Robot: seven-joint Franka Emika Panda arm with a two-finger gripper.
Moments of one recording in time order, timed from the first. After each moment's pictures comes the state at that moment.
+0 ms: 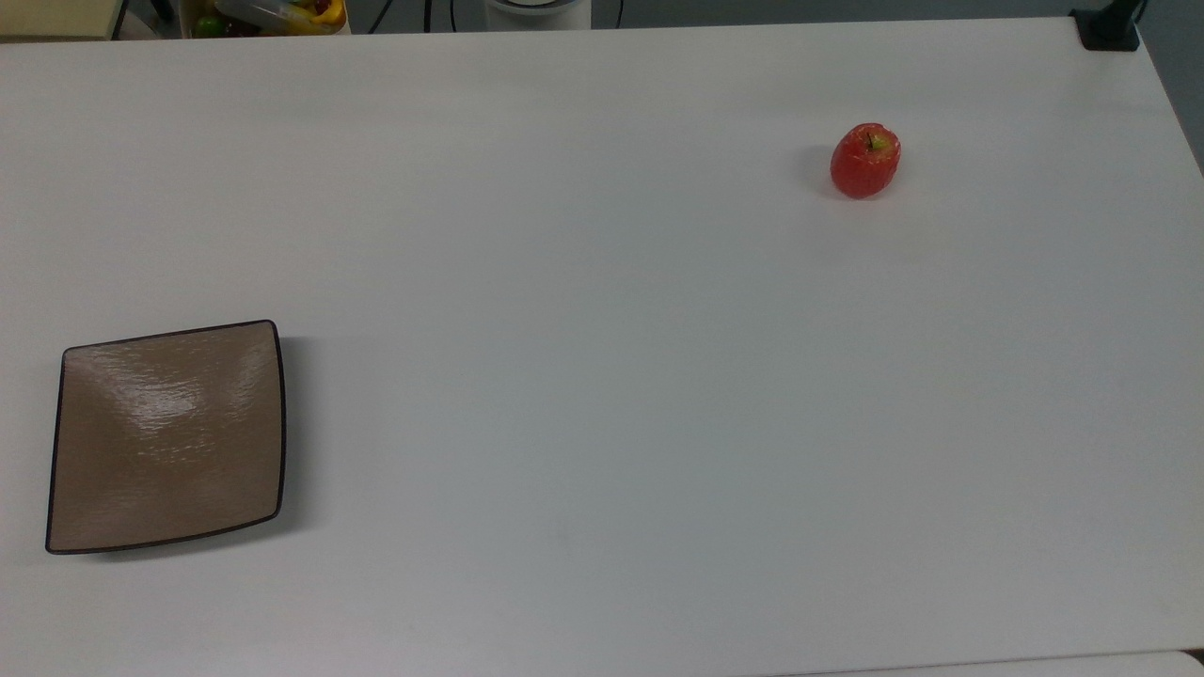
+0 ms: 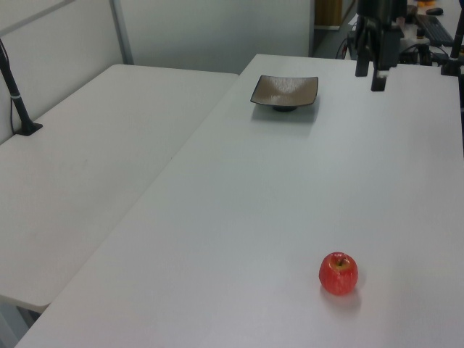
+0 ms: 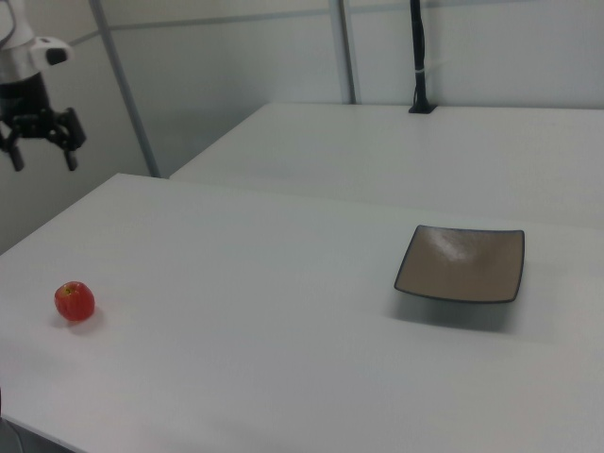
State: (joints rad) arm 0.50 -0.08 0.04 -1.60 0.13 1.60 -0.02
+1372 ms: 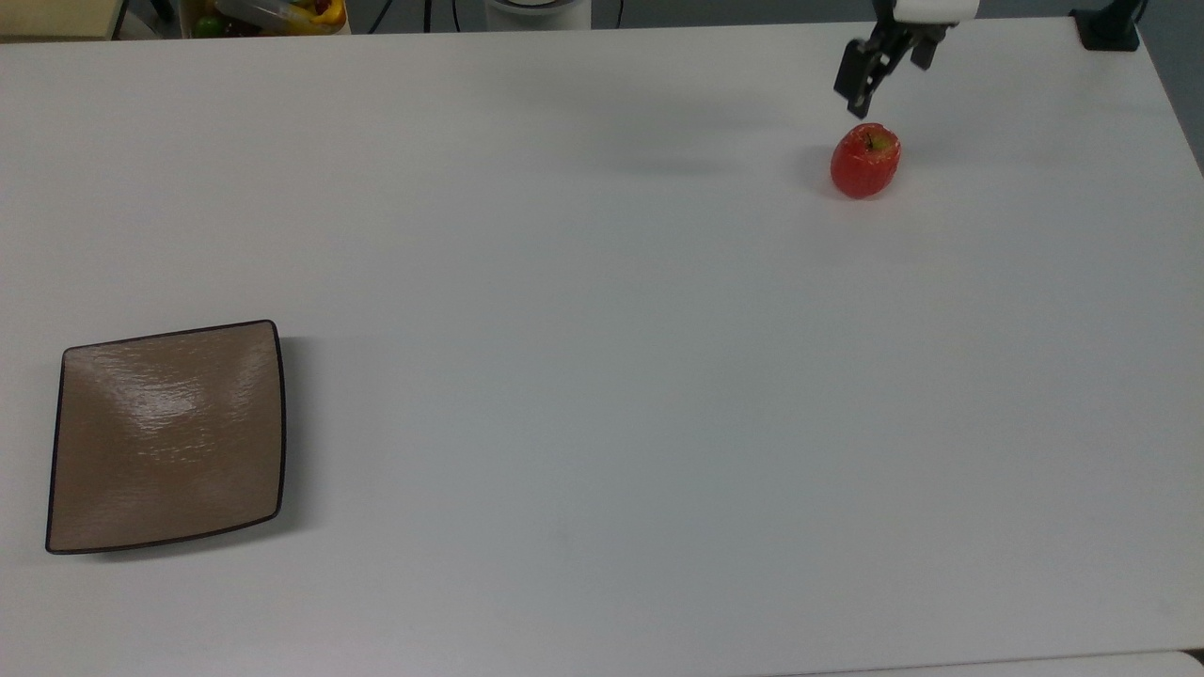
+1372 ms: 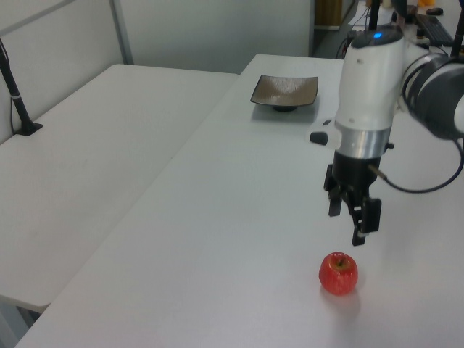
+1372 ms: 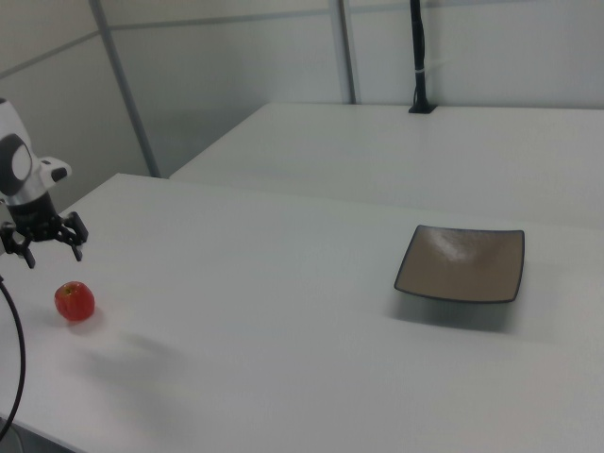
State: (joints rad) arm 0.51 0.16 0.26 -1.91 0.03 2.15 -0.01
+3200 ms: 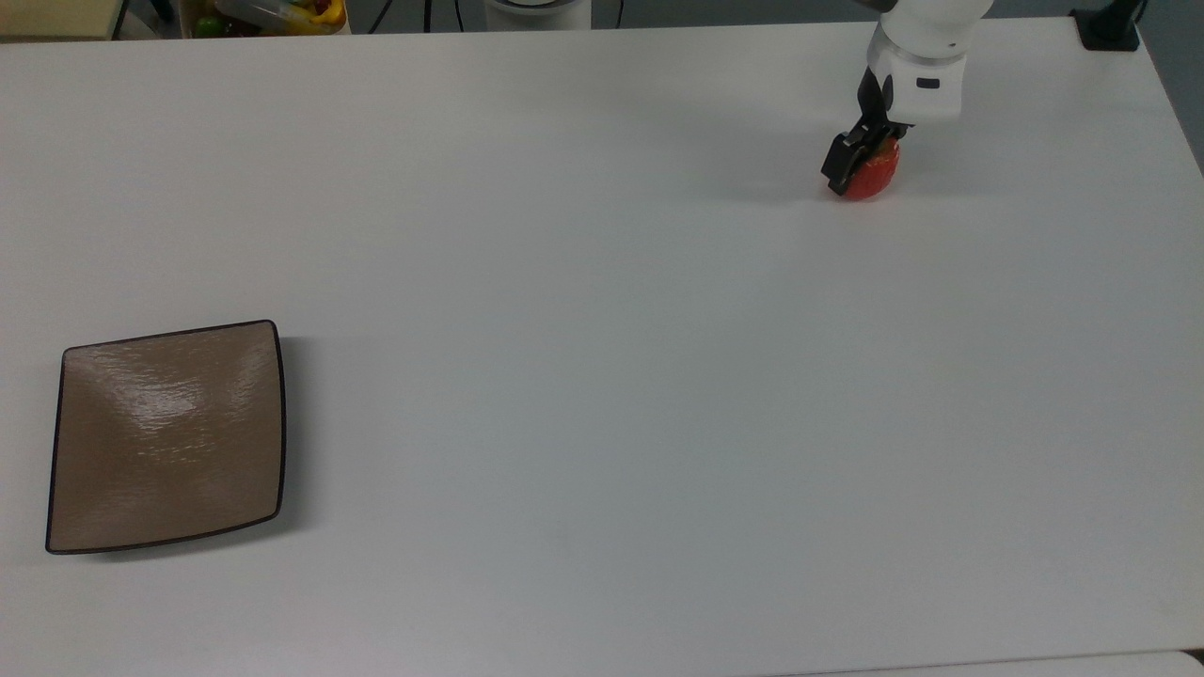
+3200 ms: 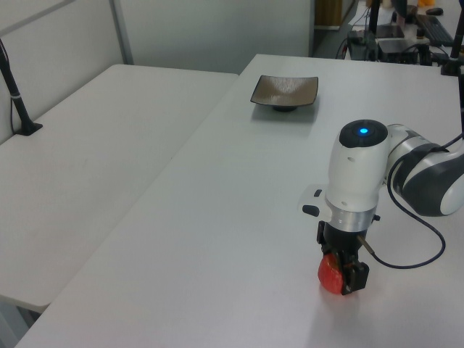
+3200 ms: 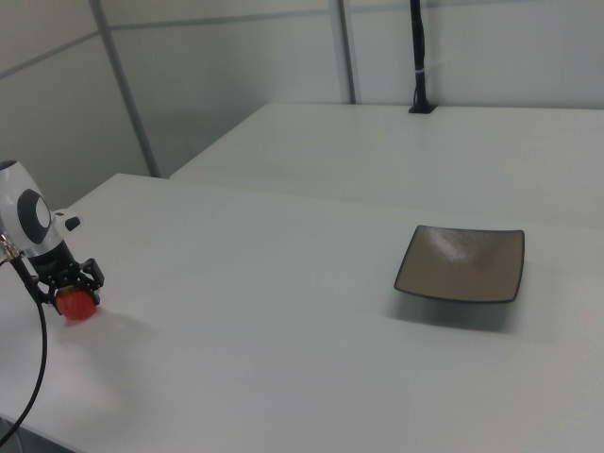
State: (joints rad) arm 0.55 0.36 0.26 -1.93 -0.20 2.31 0.12
